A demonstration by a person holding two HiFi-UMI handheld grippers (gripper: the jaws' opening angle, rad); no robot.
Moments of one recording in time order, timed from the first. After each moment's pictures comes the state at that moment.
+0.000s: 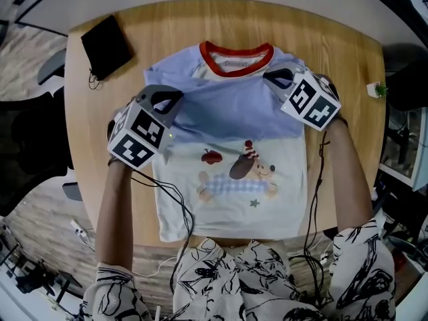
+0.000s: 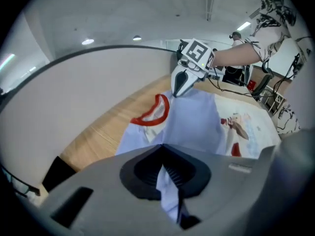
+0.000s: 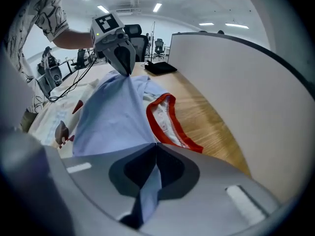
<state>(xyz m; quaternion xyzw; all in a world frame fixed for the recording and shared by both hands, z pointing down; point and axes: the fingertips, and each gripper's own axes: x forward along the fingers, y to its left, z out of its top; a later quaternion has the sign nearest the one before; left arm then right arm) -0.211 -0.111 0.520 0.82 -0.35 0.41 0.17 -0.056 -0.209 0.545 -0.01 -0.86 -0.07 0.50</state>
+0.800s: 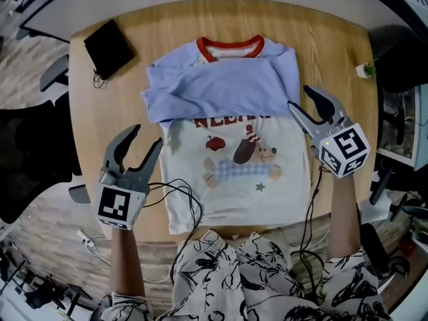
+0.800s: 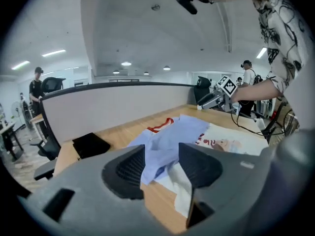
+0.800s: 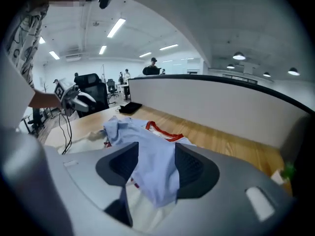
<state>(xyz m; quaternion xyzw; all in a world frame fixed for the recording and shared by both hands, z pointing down) -0.250 0.003 0.420 0.81 -0.52 0.21 0.15 0.028 -0.141 0.435 0.25 -0.92 0.10 0.30</state>
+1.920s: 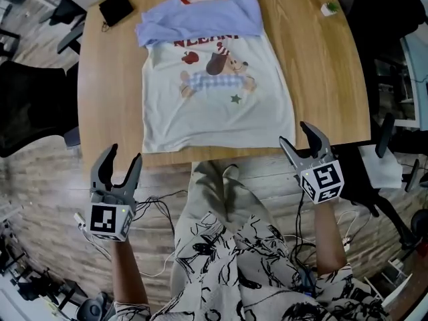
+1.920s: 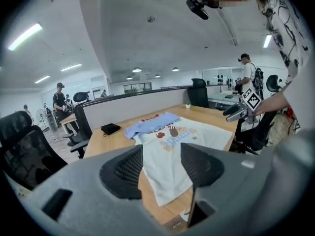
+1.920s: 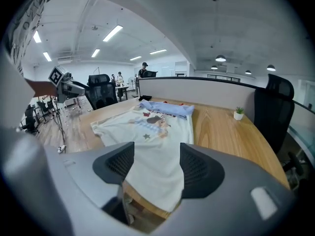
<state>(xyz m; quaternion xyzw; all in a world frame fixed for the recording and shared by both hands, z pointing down) -0.151 0.323 0.363 0.75 -0.60 0.24 0.13 0.216 0.200 0.445 0.33 -0.90 0.12 0.27</state>
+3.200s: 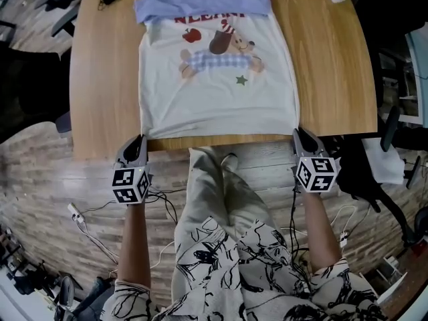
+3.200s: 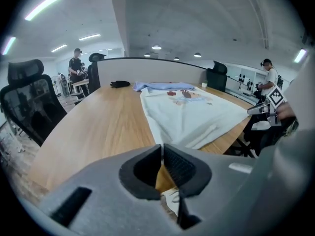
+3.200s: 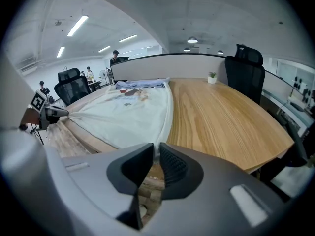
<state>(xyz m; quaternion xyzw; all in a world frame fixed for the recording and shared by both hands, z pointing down) -0.173 0.355 0.555 0.67 -0.64 0.24 0.28 0.270 0.230 0.559 0.44 -0.81 0.23 0.31</state>
